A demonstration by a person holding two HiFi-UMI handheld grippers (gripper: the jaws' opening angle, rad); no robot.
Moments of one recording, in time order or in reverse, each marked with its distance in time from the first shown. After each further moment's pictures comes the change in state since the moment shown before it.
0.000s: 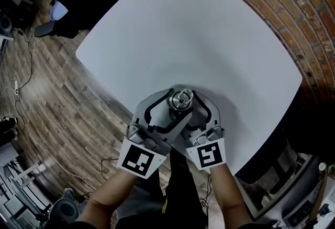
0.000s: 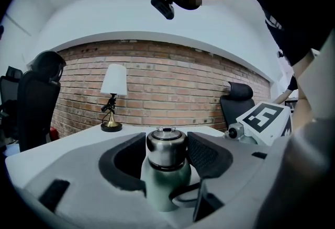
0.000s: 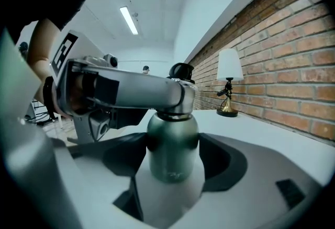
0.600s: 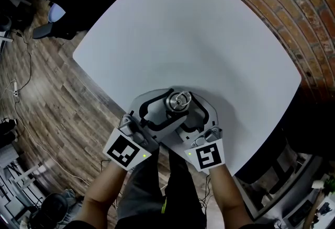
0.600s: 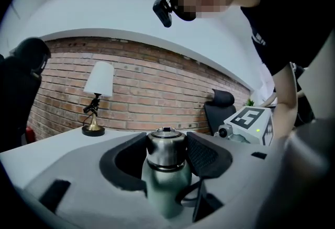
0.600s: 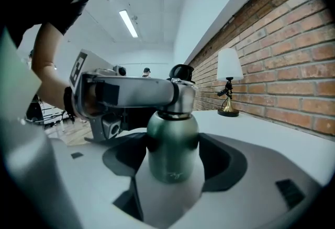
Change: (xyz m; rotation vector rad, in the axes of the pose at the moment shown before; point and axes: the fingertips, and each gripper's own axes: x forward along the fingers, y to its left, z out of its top) left arm 0.001 -0.006 -0.006 0.040 -0.040 -0.237; right arm 0.001 -0.001 0.000 0.013 -0.023 0.023
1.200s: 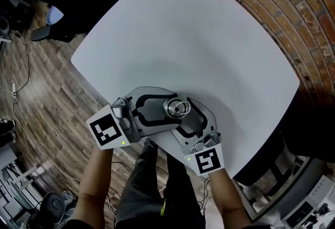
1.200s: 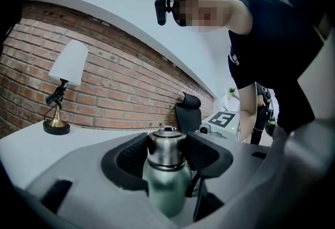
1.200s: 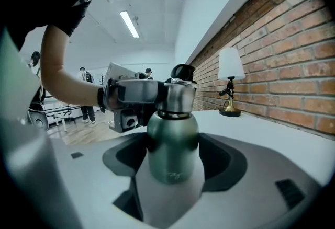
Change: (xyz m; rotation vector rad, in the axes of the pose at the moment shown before) left arm -0.002 -0.008 0.000 -0.021 0.001 -0.410; right arm -0.004 0.001 0.001 -0.006 -0.009 0.022
